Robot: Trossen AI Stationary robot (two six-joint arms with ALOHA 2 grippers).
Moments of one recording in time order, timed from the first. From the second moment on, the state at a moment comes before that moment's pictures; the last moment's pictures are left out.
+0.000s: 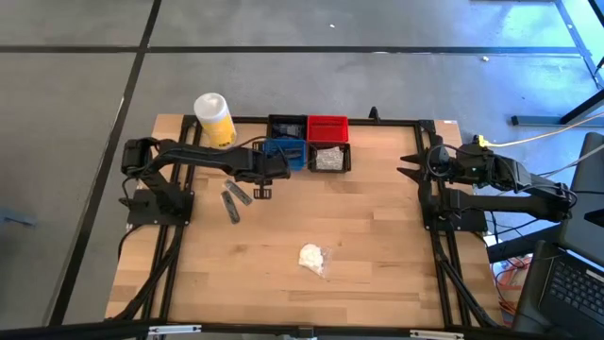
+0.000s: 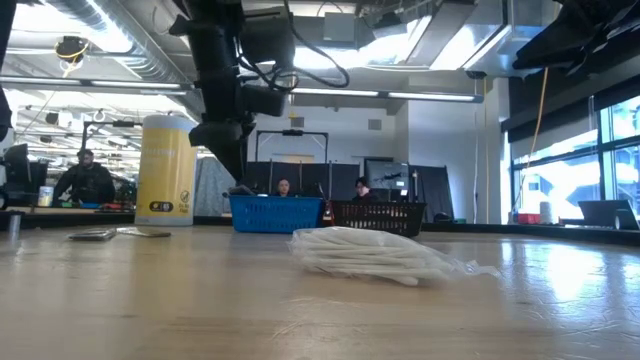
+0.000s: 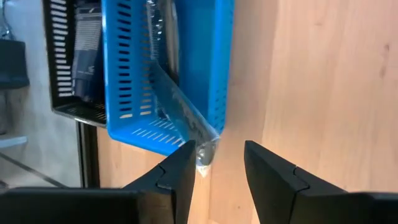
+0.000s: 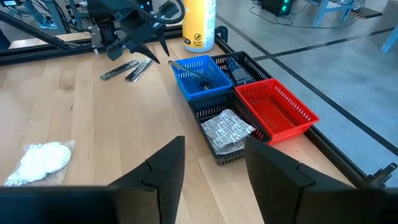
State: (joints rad) left arm 0.15 1.63 1.12 -0.78 -0.47 0.16; right arm -0.13 0.37 0.69 -0.74 0.19 0.10
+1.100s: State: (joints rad) left arm 0.19 1.72 1.12 -0.76 -0.52 0.12; right arm -0.13 0.37 0.69 -0.74 0.19 0.10
